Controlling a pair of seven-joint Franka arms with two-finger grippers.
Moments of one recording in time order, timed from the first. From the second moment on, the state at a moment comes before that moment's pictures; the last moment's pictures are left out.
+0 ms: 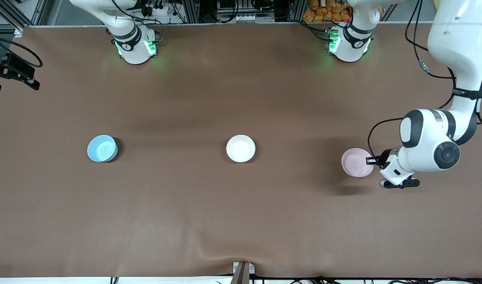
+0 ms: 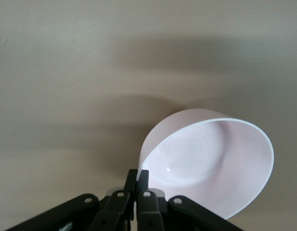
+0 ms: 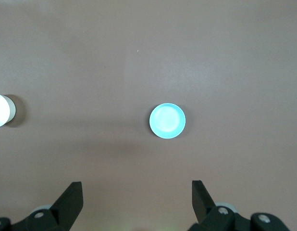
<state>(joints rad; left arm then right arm) 0.13 0.49 -0.23 -1.77 0.03 2.08 -0.10 -0.02 -0.04 0.00 -1.46 0.02 1.43 -0.08</state>
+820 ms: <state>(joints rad) -0.12 0.51 -0.48 -1.62 0.00 2.08 -0.68 -0.02 -0.04 0.00 -1.46 0.02 1.42 -0.08</state>
